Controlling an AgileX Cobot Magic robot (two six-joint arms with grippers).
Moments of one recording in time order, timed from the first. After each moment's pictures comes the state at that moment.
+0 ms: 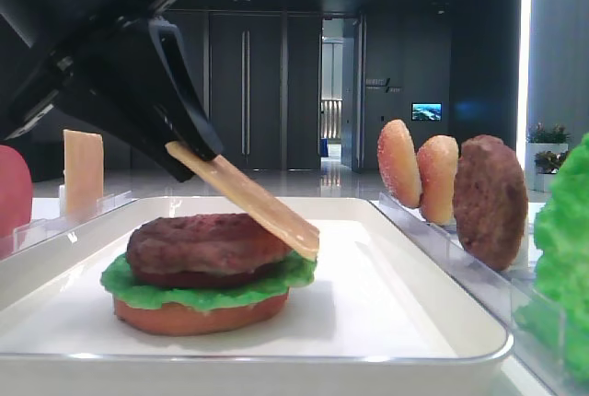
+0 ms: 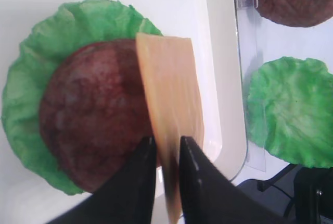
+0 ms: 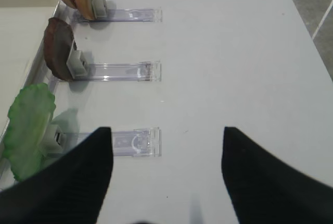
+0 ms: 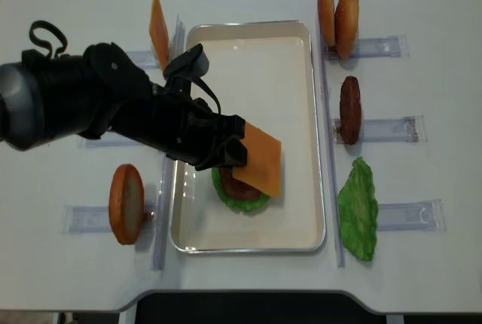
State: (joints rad) left arm -0.52 1.62 -0.82 -0.95 0.56 0.36; right arm 0.02 -0.01 -0.51 0.05 1.13 -0.04
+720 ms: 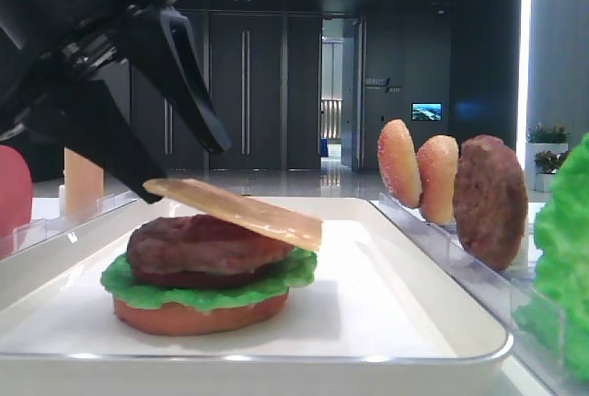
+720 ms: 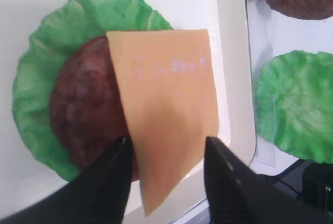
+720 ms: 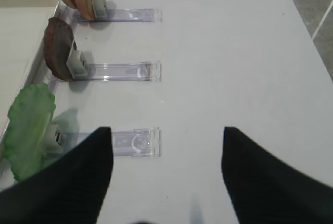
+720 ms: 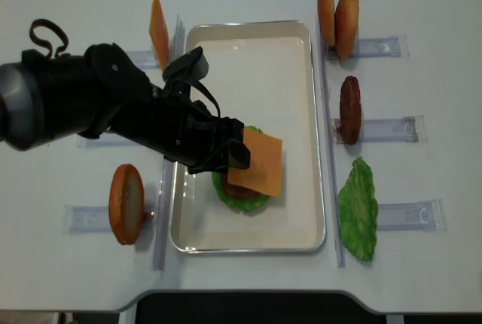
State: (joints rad) left arm -0.52 1.62 -0.82 -0.90 0.56 0.32; right arm 0.02 -0.01 -0.51 0.05 1.13 -0.04
